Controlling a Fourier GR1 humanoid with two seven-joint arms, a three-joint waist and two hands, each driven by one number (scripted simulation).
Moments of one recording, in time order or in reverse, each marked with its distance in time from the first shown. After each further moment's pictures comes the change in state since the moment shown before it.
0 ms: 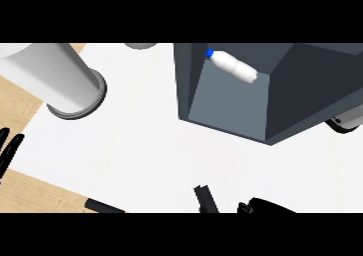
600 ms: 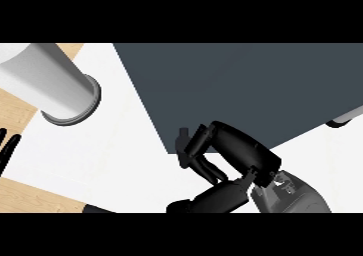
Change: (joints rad) left arm 0.005 -0.009 0.012 0.044 0.008 -0.011 -0.005; right arm -0.393 0.226 -0.103 0.363 0.043 -0.198 0.171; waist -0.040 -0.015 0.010
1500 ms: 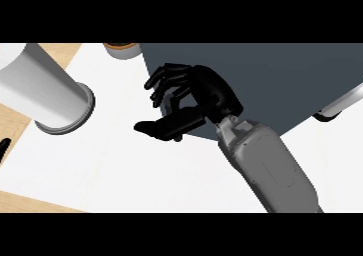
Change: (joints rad) left arm 0.033 -0.006 0.036 0.038 0.018 -0.044 -0.019; right arm -0.342 0.057 -0.071 0.387 -0.057 -0.423 0.039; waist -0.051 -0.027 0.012
